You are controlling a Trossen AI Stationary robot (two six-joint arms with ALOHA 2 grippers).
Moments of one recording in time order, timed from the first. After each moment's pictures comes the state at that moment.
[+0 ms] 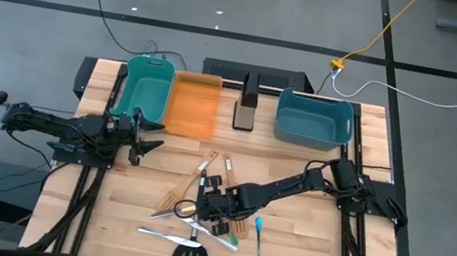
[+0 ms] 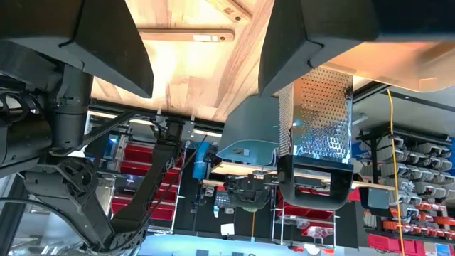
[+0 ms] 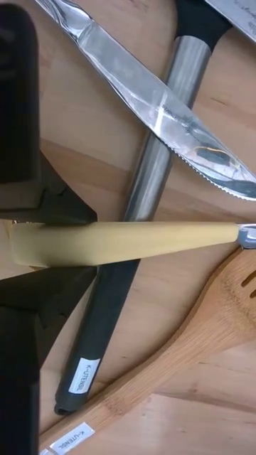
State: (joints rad) left arm -0.11 0.09 0.01 0.16 -0.36 -0.12; right arm 0.32 2.19 1.59 -0.46 0.19 -0.14
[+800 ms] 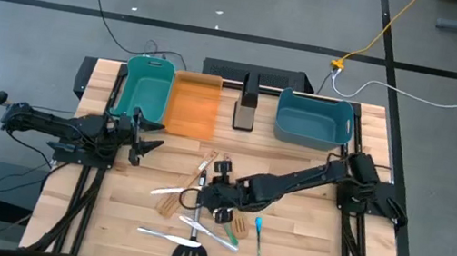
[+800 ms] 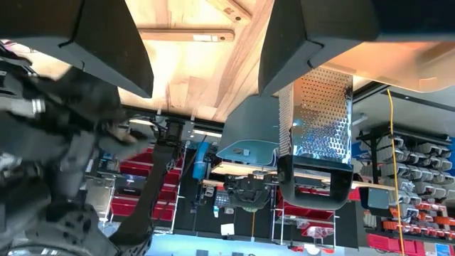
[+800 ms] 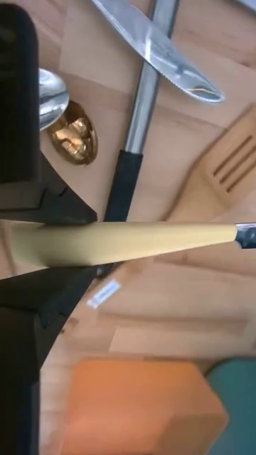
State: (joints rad) left arm -0.11 0.09 0.01 0.16 -0.36 -0.12; right arm 0.31 2.01 1.59 -0.58 0.39 -0.13
